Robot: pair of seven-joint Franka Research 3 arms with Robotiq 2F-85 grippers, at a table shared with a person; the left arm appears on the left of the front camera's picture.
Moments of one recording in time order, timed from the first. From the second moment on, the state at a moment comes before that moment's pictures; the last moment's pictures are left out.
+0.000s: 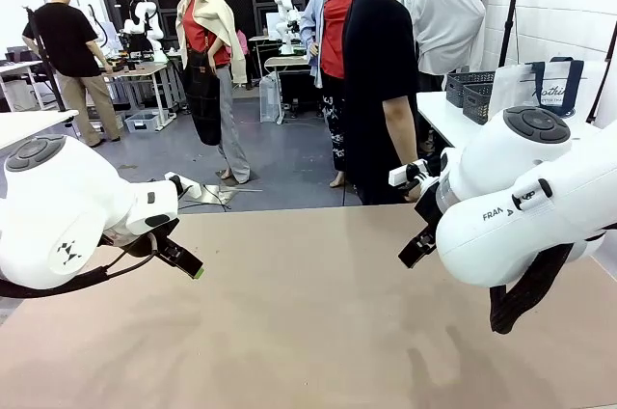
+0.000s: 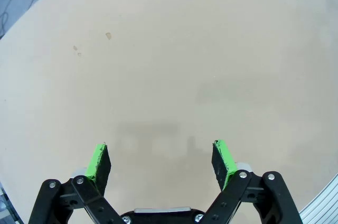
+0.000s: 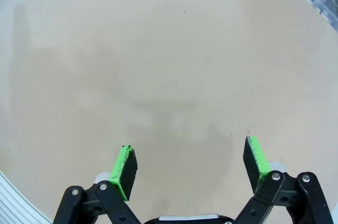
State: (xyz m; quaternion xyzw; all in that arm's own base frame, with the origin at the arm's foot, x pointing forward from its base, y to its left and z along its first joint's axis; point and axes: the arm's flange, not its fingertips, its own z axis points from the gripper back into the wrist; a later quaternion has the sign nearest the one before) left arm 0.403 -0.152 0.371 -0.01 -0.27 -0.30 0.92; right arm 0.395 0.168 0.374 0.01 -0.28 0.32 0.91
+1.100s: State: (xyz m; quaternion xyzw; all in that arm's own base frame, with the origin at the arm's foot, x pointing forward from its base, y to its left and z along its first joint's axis) left arm 0.403 -0.152 0.371 -0.01 -0.27 -0.30 0.92; right arm 0.395 0.168 0.374 0.01 -0.28 0.32 0.91
